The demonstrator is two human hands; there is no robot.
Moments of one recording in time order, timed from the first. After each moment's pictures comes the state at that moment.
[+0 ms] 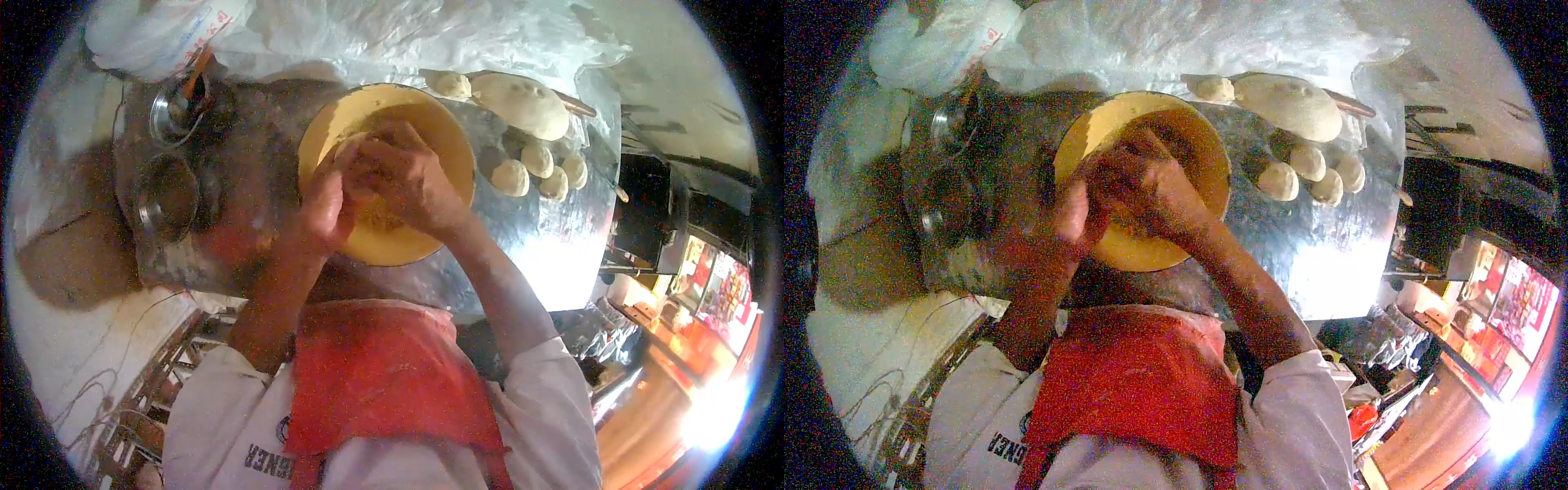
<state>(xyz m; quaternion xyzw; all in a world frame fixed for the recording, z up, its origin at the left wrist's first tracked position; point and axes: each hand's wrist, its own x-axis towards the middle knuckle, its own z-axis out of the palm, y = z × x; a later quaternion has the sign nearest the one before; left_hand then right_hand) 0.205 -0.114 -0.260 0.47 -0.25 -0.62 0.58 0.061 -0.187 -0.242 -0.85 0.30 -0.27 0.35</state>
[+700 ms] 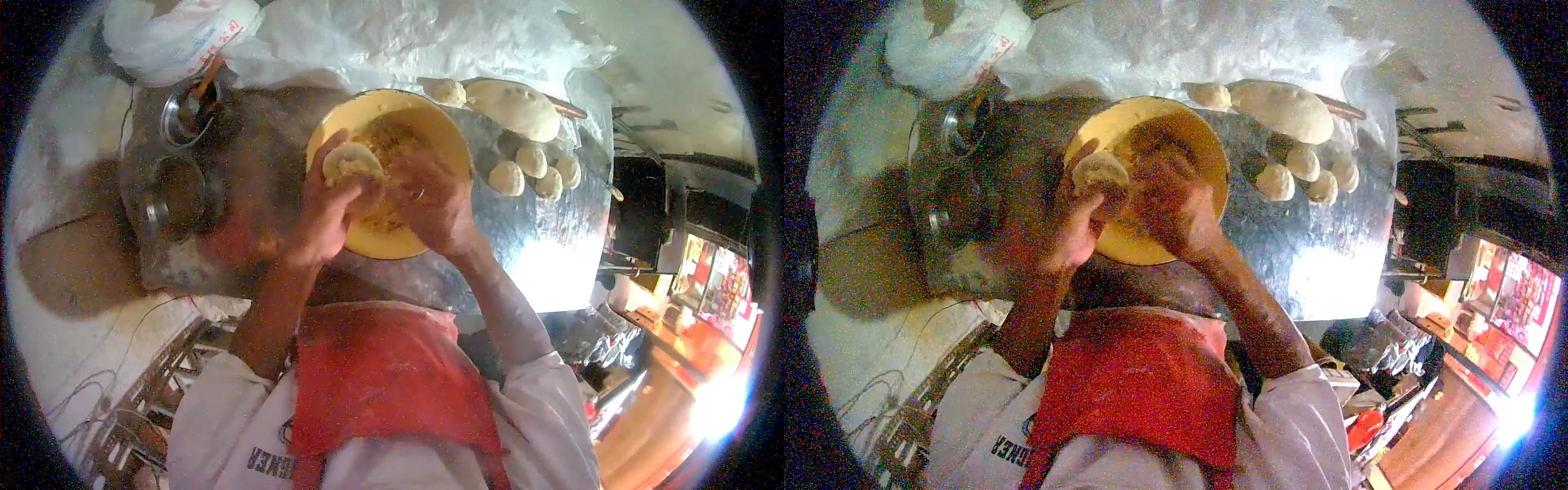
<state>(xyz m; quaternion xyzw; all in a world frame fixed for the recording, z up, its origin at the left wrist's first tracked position) 0.209 -0.097 -0.243 0.42 -0.15 -0.66 0.61 0.033 -0.153 -0.233 -0.83 0.33 -0.31 0.33</state>
